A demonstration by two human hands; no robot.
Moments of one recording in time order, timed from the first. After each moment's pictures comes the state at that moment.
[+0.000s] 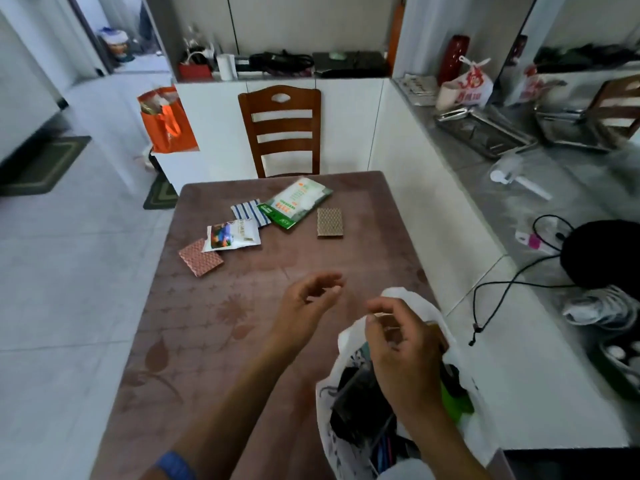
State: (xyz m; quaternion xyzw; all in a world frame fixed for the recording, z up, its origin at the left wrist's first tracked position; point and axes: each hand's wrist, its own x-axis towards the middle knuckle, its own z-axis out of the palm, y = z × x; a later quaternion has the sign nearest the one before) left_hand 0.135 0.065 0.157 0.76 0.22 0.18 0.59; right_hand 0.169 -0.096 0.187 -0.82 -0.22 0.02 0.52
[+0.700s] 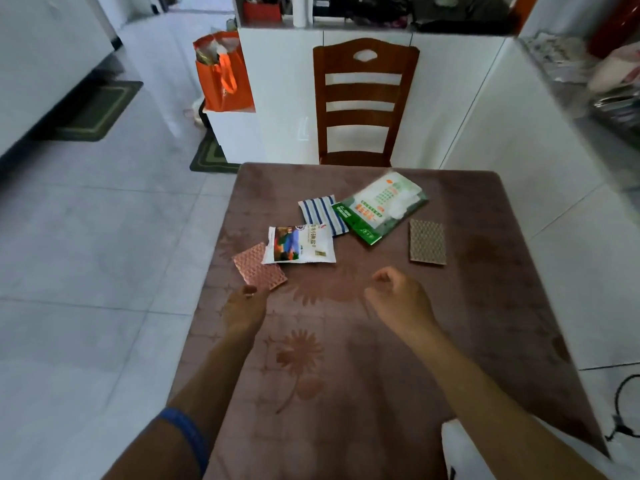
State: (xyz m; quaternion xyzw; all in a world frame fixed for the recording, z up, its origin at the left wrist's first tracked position) left_hand 0.119 0.387 -0.007 0.55 0.67 0.13 0.47; right_hand 0.292 0.209 0.083 -0.88 -0.24 0.28 0.29
